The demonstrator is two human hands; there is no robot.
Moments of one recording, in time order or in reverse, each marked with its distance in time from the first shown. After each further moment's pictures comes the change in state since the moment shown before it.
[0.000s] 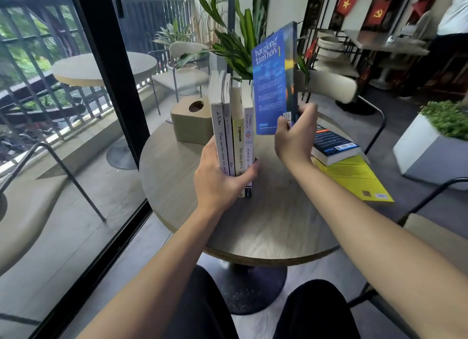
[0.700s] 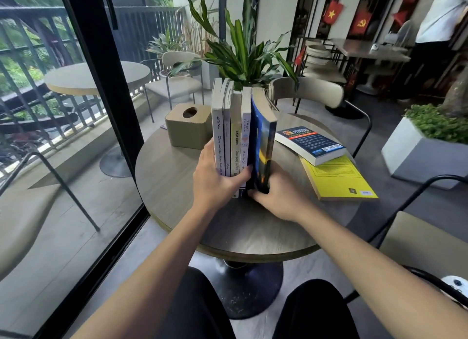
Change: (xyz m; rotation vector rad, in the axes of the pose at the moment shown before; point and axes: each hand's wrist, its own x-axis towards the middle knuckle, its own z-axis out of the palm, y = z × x) left_hand 0.001 0.001 -0.001 -0.105 -0.080 0.004; right_hand -0.076 -0.001 -0.061 -0.048 -0.836 0.018
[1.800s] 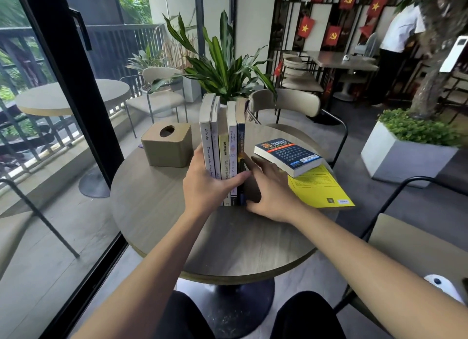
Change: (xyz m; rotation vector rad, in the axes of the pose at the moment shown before) left_hand 0.023 0.026 0.024 -0.009 -0.024 -0.006; right_hand 0.013 0.013 -0.040 -0.478 -0.035 0.000
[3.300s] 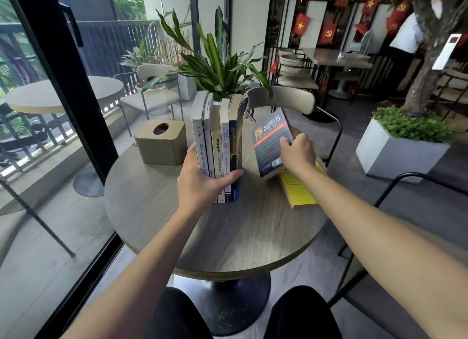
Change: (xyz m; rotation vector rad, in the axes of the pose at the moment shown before) left_hand -0.001 -0.001 -0.001 0.048 -0.020 -0.003; right_hand 0.058 0.058 -0.035 0.322 0.438 0.709
